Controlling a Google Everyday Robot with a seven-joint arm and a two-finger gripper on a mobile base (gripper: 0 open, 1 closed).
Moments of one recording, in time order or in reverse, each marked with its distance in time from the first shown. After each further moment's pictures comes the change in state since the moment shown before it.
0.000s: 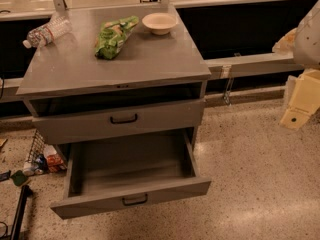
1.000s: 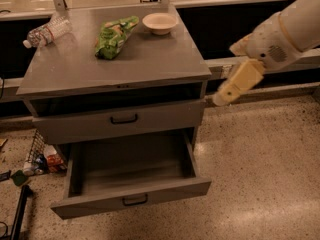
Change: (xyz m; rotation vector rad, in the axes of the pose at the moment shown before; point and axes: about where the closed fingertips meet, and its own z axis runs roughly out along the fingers) arm -0.077 -0.054 0.067 -0.079 -0.416 0.173
